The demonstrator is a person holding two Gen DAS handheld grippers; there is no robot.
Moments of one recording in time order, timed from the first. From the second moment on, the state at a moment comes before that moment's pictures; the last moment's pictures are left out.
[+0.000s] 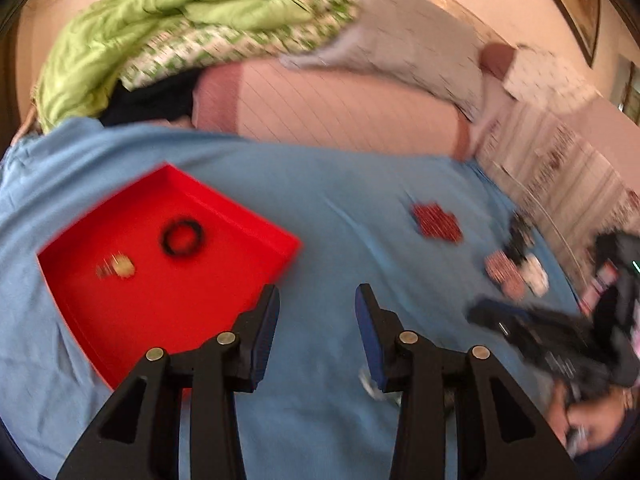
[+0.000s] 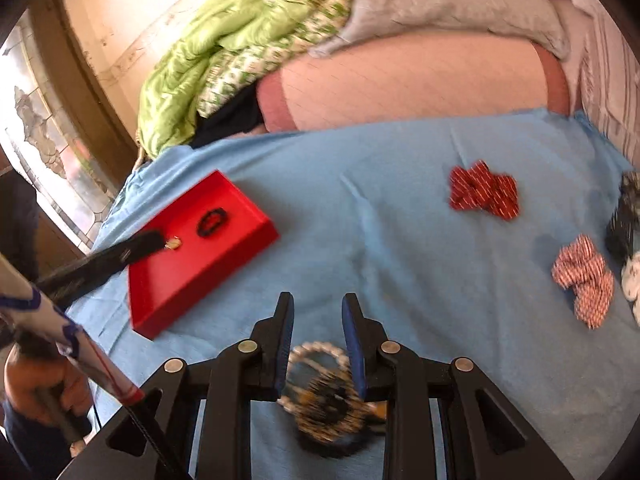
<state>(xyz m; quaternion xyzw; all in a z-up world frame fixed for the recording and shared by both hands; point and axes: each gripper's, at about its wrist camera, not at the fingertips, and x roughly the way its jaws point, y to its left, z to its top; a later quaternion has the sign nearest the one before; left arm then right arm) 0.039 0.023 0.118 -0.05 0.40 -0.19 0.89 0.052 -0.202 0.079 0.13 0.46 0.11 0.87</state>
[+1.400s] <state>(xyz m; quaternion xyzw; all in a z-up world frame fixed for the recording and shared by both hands) 0.041 -0.071 0.023 0.09 0.50 -0.30 0.80 0.047 -0.240 0.078 0.19 0.43 0.19 0.86</state>
